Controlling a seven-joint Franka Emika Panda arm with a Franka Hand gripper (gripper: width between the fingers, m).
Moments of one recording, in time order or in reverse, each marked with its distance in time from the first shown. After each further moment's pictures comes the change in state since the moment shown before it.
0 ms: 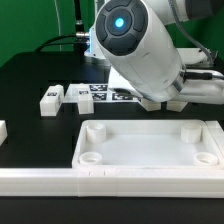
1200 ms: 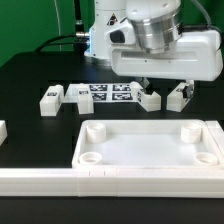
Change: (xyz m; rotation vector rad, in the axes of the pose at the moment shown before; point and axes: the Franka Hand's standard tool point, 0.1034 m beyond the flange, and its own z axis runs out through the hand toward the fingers) arm -0.004 0.009 -0.037 0.059 0.558 0.073
